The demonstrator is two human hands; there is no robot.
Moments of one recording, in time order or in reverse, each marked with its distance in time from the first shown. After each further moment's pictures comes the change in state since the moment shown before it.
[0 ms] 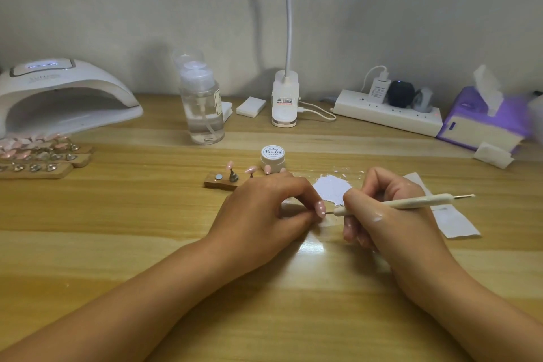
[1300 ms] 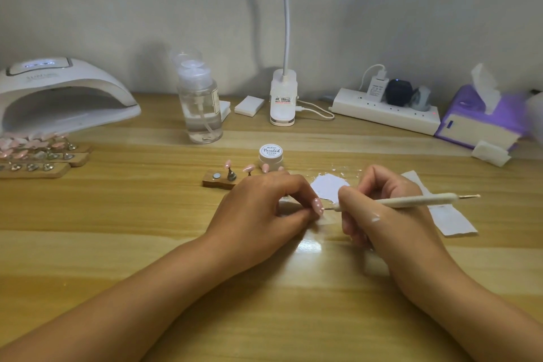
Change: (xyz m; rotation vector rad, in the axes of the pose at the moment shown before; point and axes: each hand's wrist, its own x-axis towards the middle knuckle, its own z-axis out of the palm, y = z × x) left_hand 0.001 -0.002 0.002 0.004 0.030 0.026; right_hand -0.005 -0.006 -0.001 0.075 0.018 -0.013
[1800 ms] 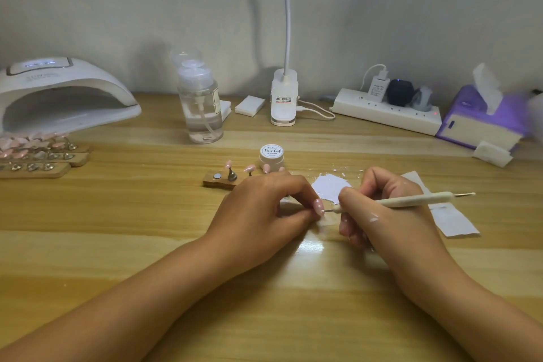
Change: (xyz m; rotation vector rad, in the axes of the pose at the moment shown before) left_hand 0.000 0.001 0.000 0.003 -0.006 -0.009; right_hand 0.001 0.000 0.002 -0.069 0.005 0.019
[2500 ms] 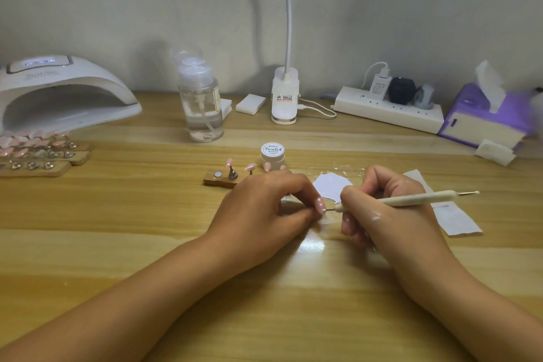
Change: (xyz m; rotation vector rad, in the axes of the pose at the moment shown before) left_hand 0.000 0.000 0.000 0.022 -0.011 -0.007; right_hand 0.000 -0.001 0.000 0.006 -0.013 -0.004
